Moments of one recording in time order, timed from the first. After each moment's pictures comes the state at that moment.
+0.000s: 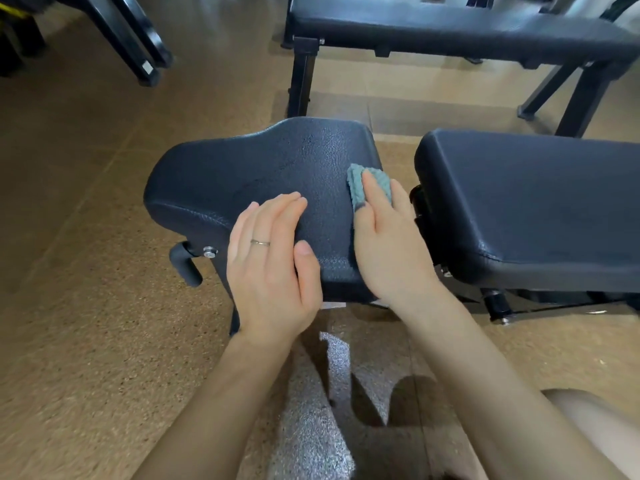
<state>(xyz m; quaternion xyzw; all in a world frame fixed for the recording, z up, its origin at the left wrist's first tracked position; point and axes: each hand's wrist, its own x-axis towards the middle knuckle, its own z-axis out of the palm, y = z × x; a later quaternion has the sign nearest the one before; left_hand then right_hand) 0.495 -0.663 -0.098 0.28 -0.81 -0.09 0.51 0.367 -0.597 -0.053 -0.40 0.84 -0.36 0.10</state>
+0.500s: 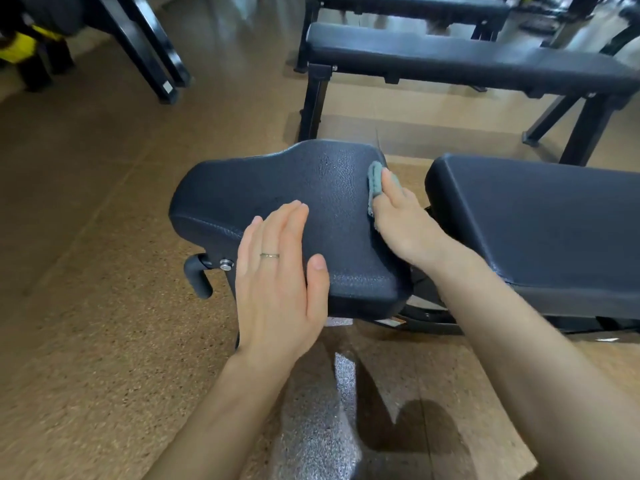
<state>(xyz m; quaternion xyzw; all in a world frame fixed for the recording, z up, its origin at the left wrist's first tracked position) 0.511 -0.663 -0.087 0.33 -0.83 -0.11 0.43 0.310 -0.641 -0.050 -0.42 0.84 -0.28 0.21</state>
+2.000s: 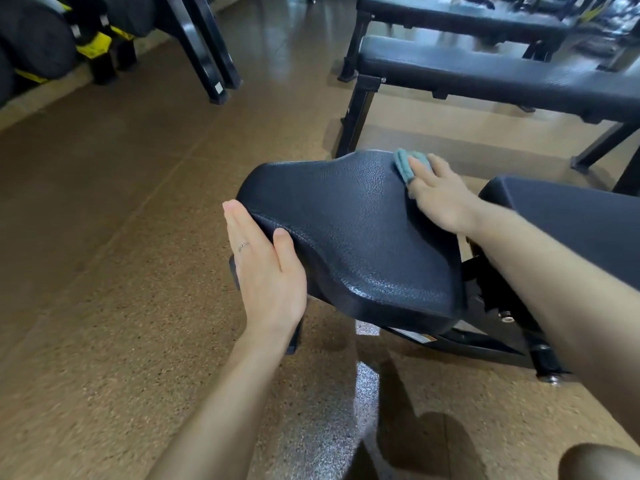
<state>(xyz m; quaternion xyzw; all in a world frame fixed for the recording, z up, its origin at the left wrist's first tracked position) 0.539 -0.715 -0.105 0.52 -0.64 -0.35 0.44 0.284 -0.696 -0.033 -0.54 0.83 -0.12 0.11</state>
